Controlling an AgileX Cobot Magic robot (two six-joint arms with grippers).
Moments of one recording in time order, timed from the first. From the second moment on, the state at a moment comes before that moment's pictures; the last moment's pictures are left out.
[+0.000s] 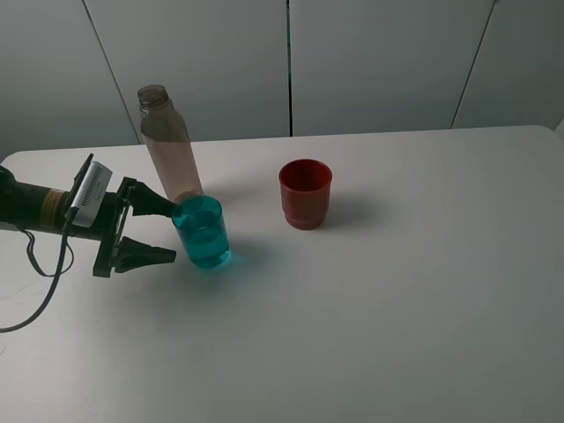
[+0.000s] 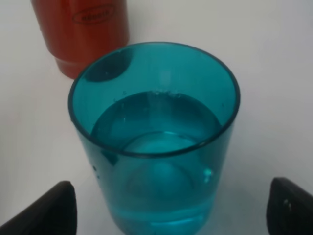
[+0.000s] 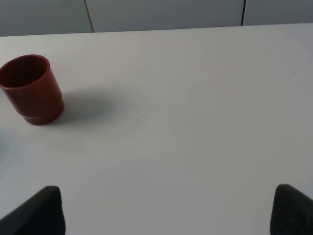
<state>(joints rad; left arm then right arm) 0.14 2.18 -0.91 1.75 -1.21 -0.39 0.01 0.00 -0.50 0.09 1.10 0.00</state>
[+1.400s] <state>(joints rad) 0.03 2.25 -0.94 1.60 -1.21 -0.34 0.01 0.00 -0.50 0.09 1.10 0.00</state>
